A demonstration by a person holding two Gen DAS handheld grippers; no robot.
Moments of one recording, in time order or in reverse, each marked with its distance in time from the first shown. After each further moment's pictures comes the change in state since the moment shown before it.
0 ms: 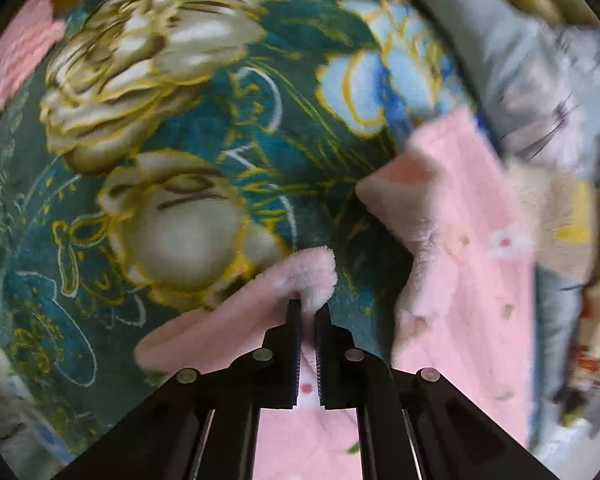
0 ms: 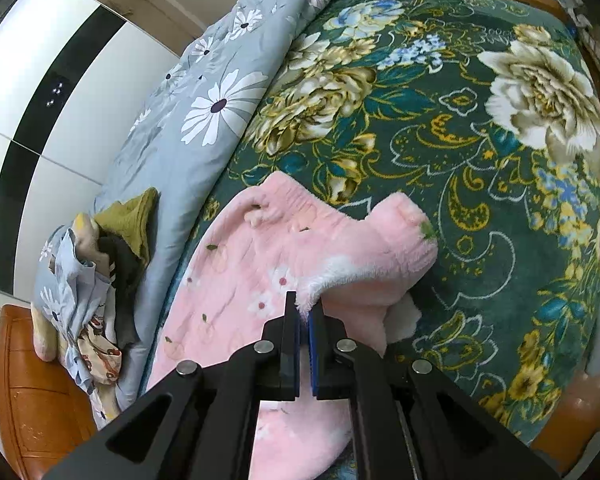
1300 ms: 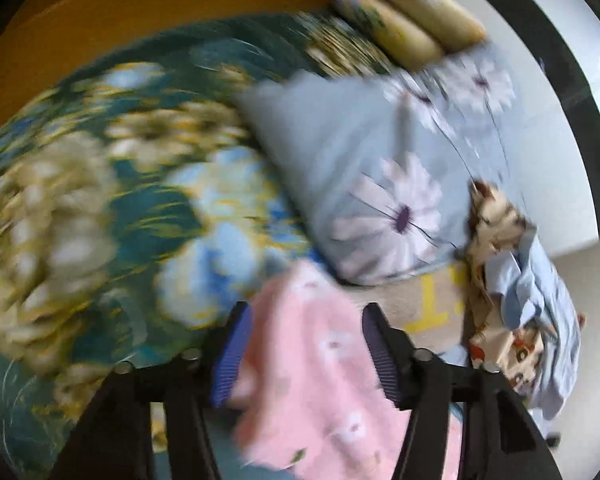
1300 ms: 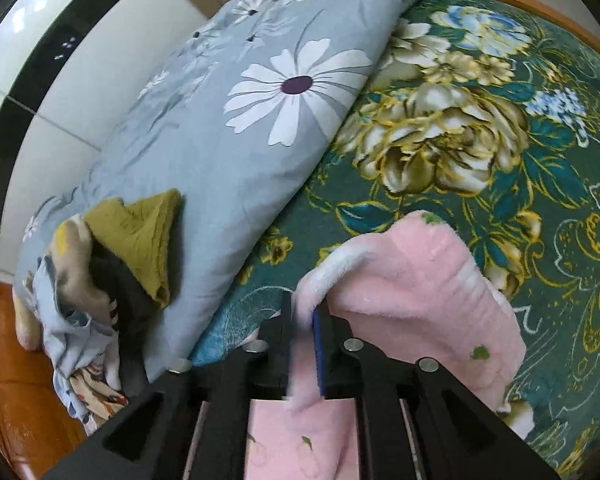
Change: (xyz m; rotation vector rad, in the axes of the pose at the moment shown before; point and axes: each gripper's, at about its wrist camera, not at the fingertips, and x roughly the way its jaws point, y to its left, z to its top) left arm -0.057 -0.050 0.098 0.177 -0.220 -0.246; right arm 0.133 0.142 0.085 -0.135 0.082 -0.011
